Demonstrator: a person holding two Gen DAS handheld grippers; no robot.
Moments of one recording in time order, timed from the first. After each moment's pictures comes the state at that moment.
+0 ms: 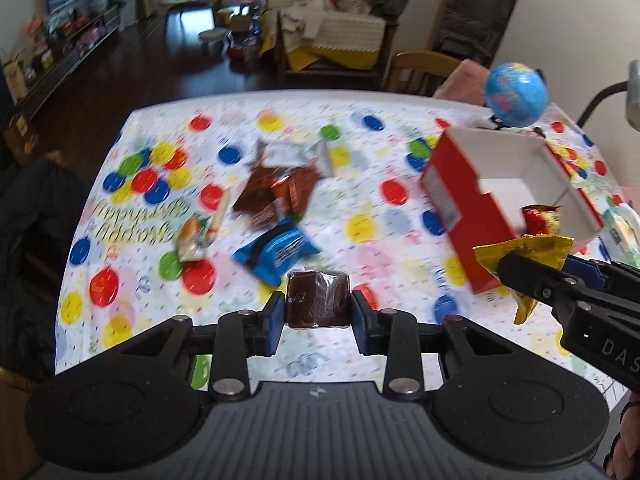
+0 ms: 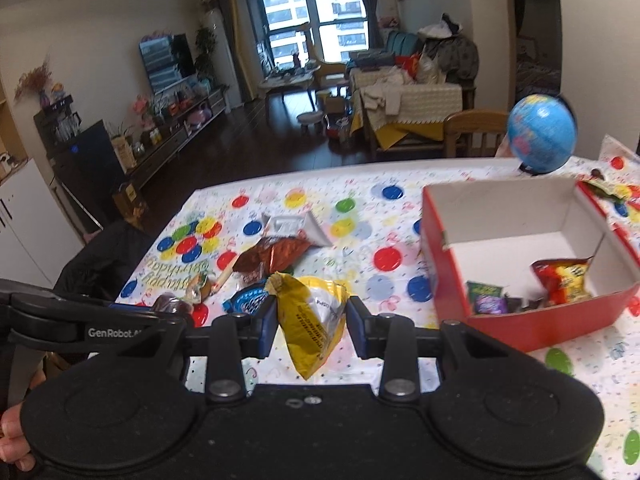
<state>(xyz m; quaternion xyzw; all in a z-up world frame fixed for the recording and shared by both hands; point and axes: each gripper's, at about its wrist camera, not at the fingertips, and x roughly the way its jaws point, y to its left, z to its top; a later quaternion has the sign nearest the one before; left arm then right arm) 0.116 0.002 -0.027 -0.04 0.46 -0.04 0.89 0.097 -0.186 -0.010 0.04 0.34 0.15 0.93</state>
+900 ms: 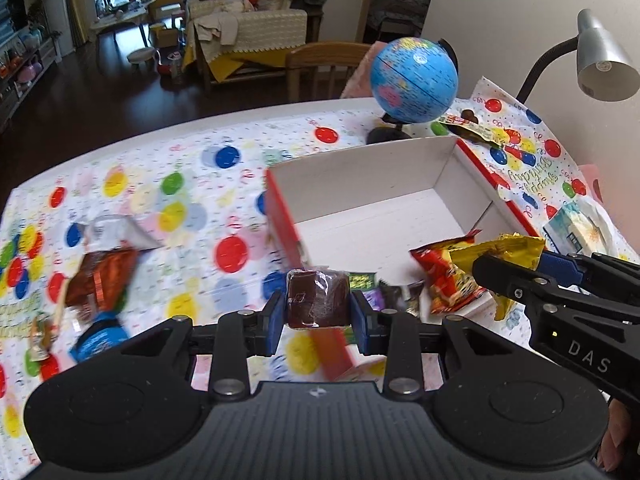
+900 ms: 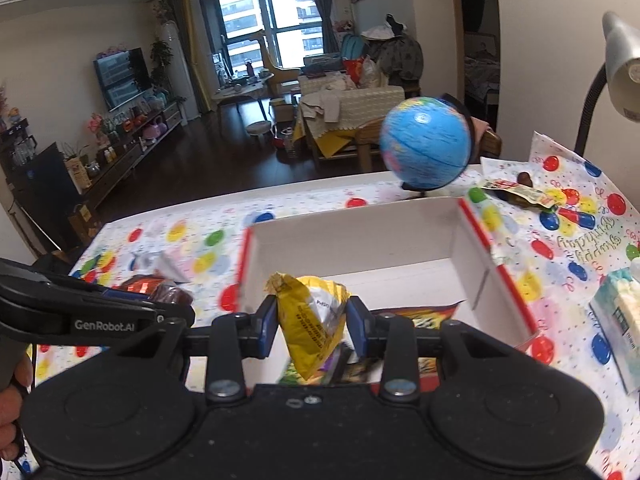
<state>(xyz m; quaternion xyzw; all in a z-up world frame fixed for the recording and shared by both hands) 0.226 -0.195 -0.028 0.00 0.47 -0.11 0.88 0.179 -0.363 -0.019 0.04 0.35 0.10 0.93</state>
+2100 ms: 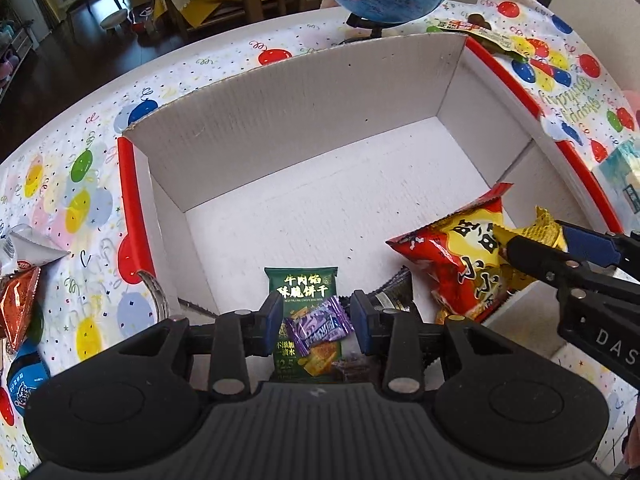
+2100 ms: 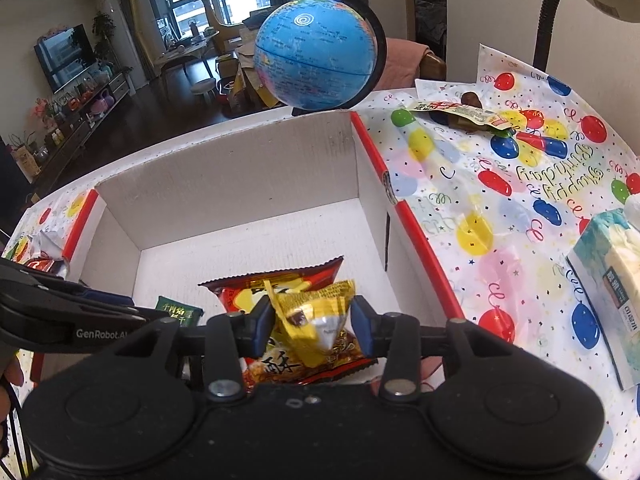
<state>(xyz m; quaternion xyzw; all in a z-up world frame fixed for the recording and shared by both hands) 0.304 -0.291 -0.121 0.07 0.56 -0.10 0.82 0.237 -0.449 -0.098 0.06 0.42 0.05 0.90</state>
